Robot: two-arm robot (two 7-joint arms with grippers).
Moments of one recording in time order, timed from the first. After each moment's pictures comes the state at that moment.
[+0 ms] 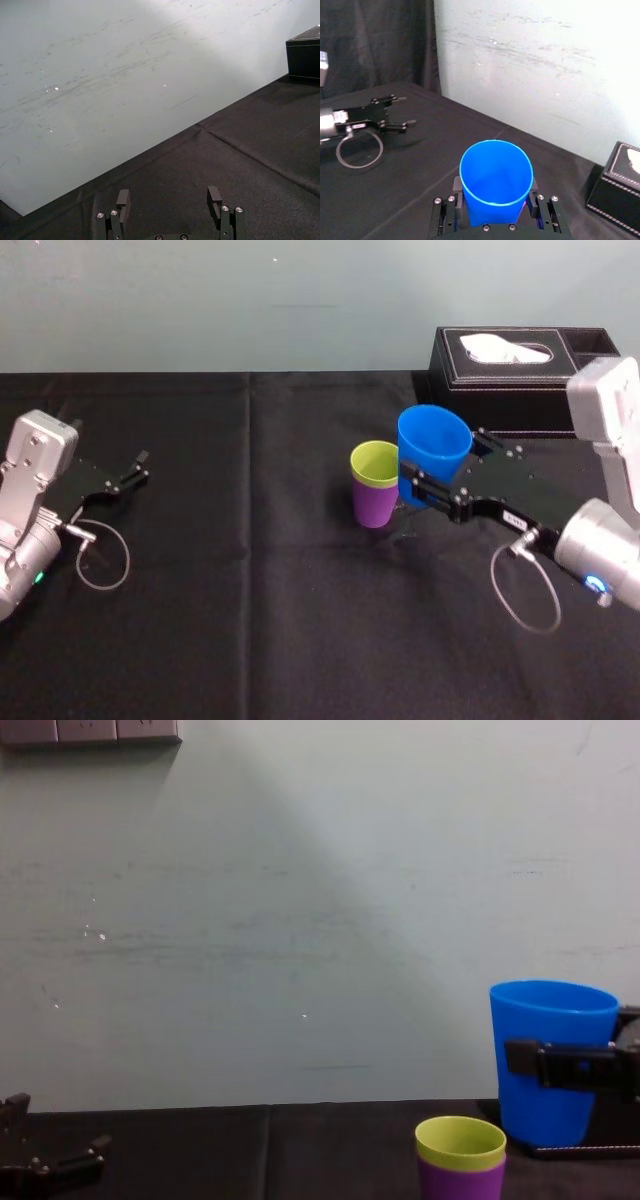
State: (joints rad) left arm -0.20 0.60 0.45 -1.41 -0.25 -0.12 0.03; right arm -0.02 0.59 -0.23 -1.96 0.40 0.27 0.30
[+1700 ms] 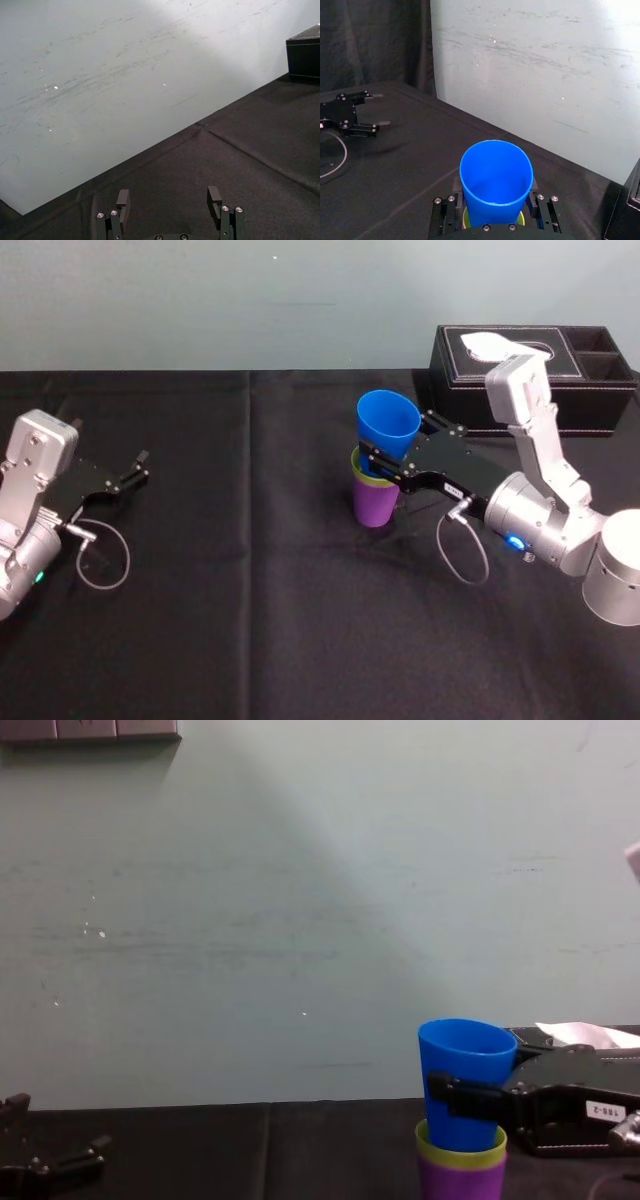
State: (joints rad) left arm -0.20 0.60 0.45 -1.41 -0.25 -0.12 0.03; right arm 0.23 0.41 -0.35 -1.56 0.28 0.09 0.39
